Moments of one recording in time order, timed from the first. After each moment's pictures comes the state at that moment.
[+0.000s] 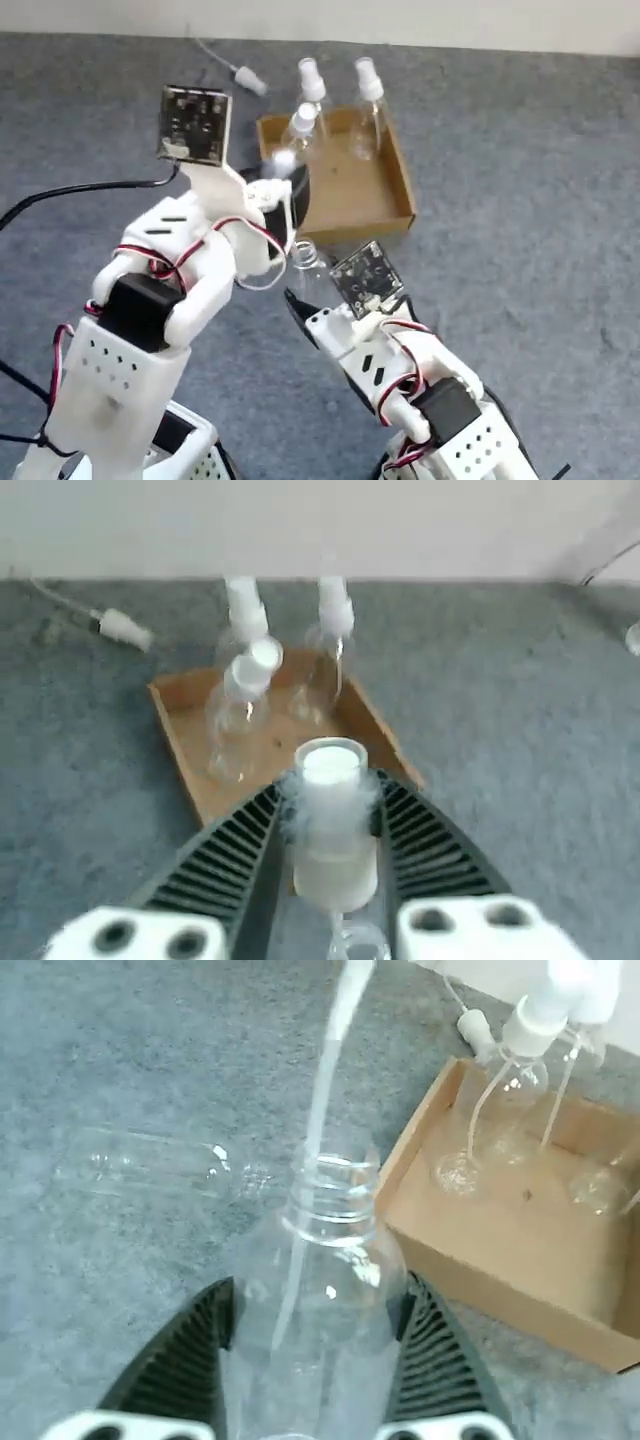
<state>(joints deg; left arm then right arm) 21.0 -47.6 24.2 58.3 21.5 -39.6 -82.5 72.0 44.0 4.0</state>
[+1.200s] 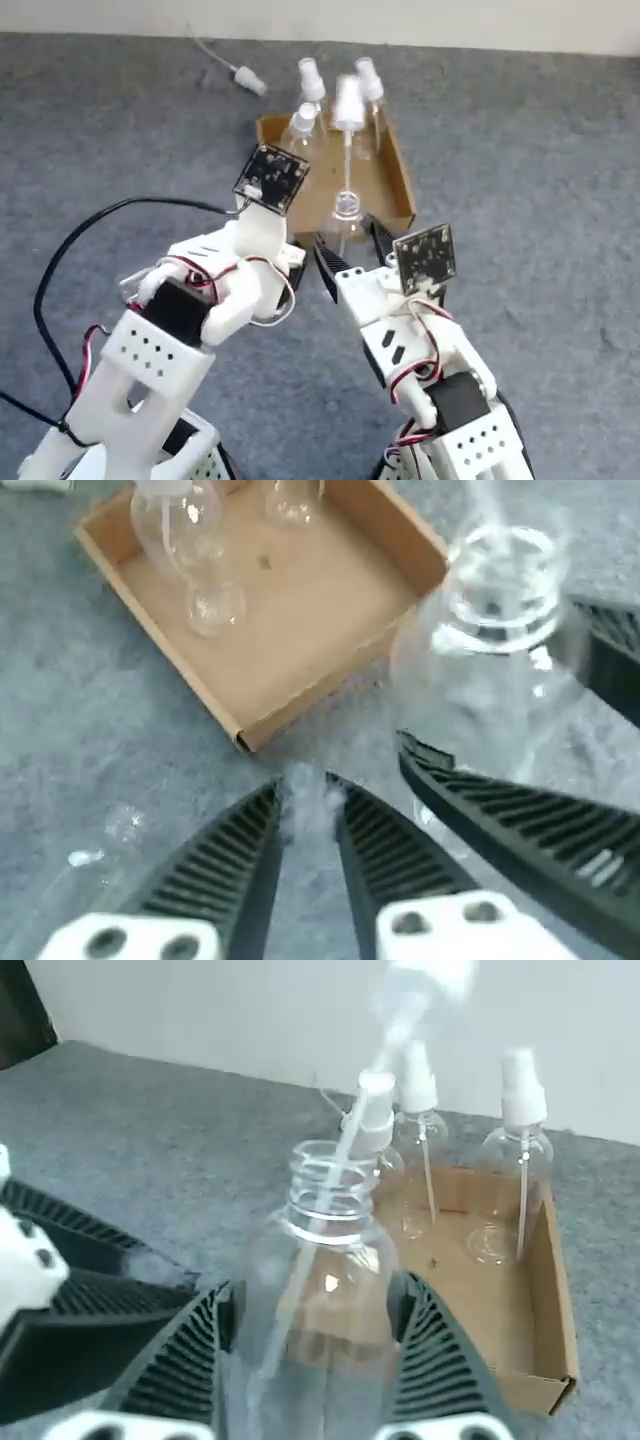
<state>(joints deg) 24.1 -47.8 39.4 62.6 7.2 -28.4 -83.0 73.4 30.4 -2.2</state>
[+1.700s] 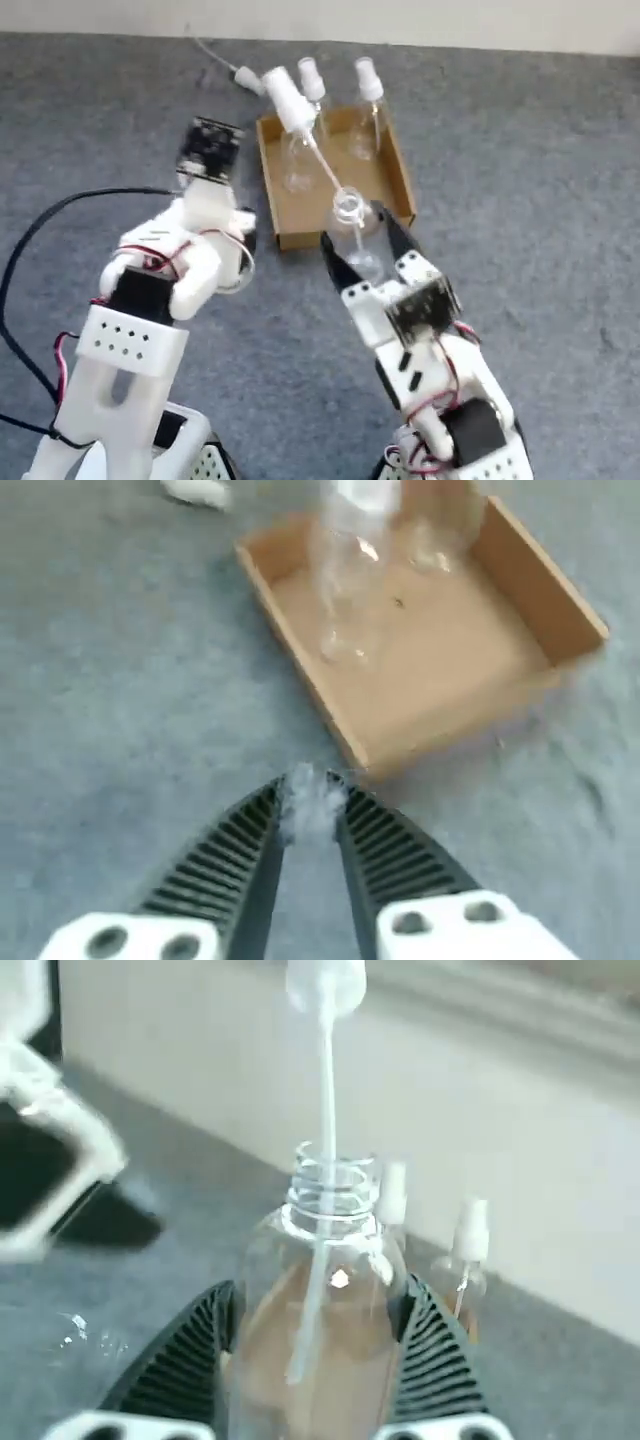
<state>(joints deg) 9.0 -47.8 40.1 56.8 4.9 -28.1 -99.9 75.4 33.7 14.8</state>
